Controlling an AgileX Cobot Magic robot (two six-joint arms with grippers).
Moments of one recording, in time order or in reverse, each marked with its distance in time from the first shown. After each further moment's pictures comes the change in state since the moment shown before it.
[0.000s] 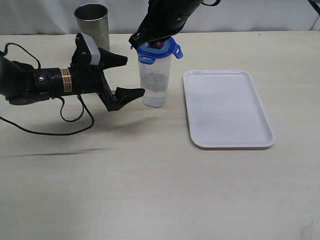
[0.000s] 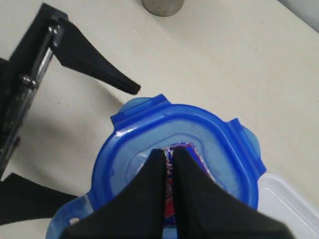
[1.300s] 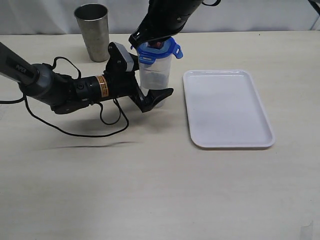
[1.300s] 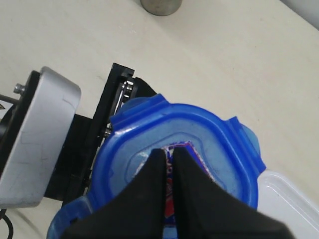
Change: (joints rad) left arm -0.160 0.149 -0.134 -0.262 0.004 0.094; right arm 0.000 0.000 0.000 0.000 0.004 0.018
